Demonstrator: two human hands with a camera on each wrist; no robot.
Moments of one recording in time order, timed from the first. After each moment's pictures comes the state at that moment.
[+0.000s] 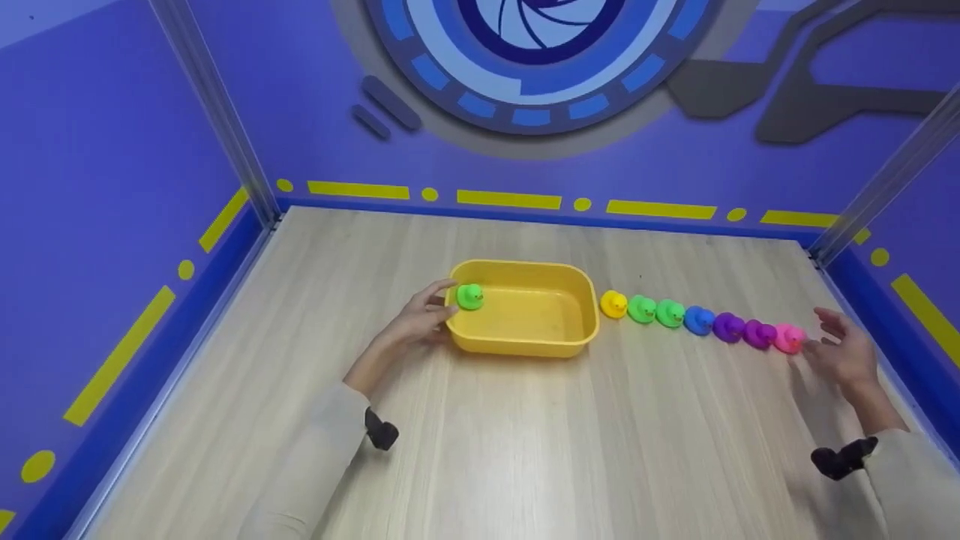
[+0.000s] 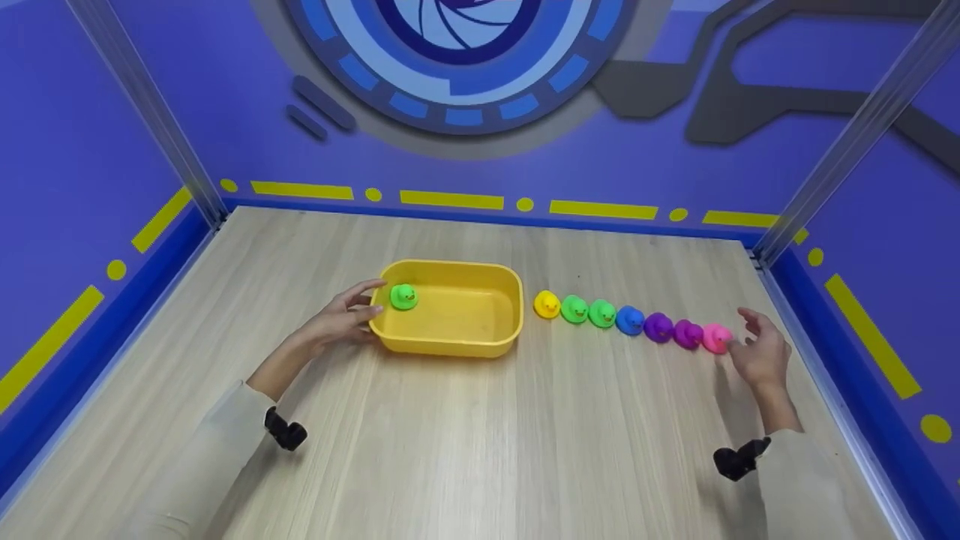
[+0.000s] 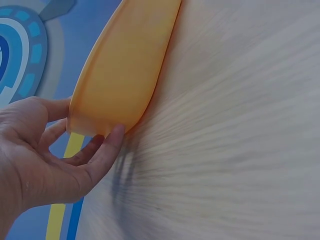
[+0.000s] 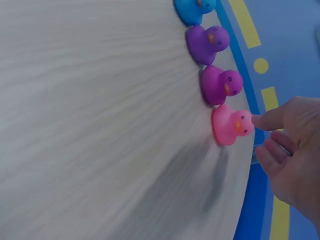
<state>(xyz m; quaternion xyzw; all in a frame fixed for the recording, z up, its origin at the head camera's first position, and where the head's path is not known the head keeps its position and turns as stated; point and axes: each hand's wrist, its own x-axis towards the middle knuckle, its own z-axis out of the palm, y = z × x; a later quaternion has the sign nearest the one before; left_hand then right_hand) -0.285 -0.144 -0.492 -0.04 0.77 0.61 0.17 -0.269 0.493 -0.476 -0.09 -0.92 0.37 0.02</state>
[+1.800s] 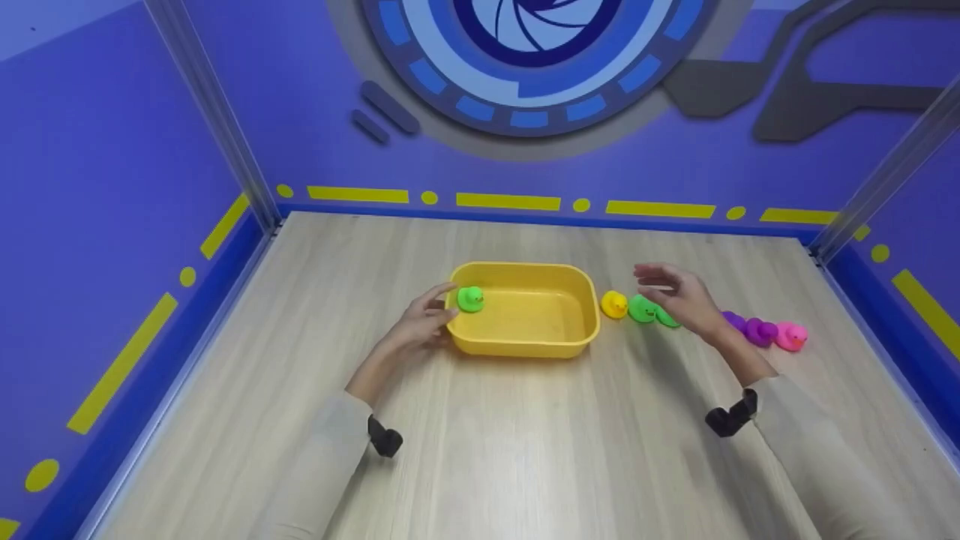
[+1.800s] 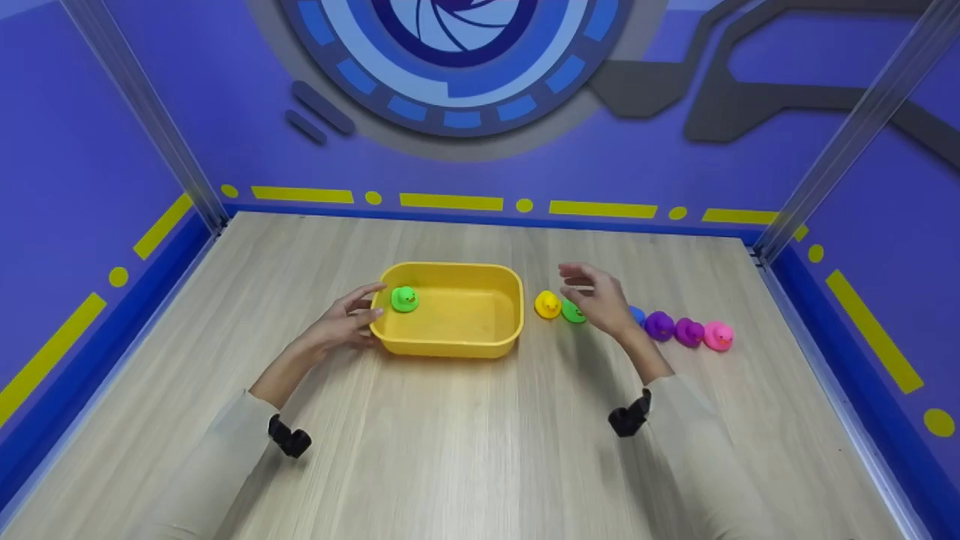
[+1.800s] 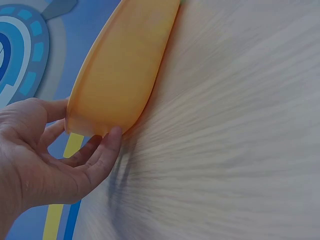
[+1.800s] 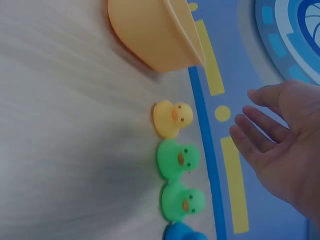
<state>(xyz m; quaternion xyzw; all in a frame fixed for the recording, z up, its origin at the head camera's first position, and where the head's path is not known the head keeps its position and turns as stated) -0.283 -0.144 -0.494 -0.07 0.75 0.64 0.17 -0.317 0.293 -0.446 0.18 -0.86 0.47 -0.01</state>
